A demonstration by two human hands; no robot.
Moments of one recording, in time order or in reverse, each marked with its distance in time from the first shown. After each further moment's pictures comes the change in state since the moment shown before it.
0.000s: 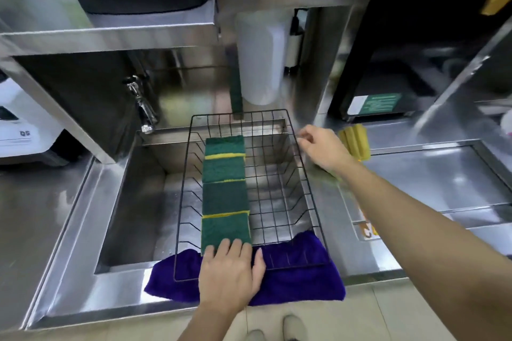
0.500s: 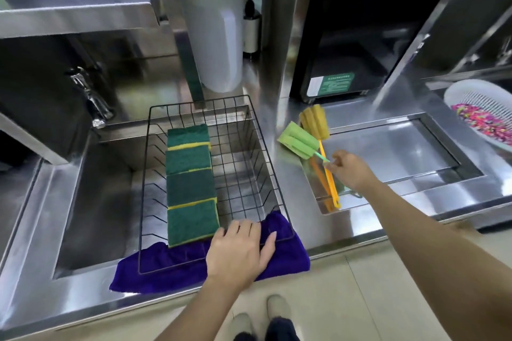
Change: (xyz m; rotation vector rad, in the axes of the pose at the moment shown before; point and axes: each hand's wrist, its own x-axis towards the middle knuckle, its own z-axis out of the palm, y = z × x) left_hand 0.014 0.056 0.014 -0.062 0.047 0.171; right_hand -0.079 0.132 -0.022 -0.072 -0.020 0.387
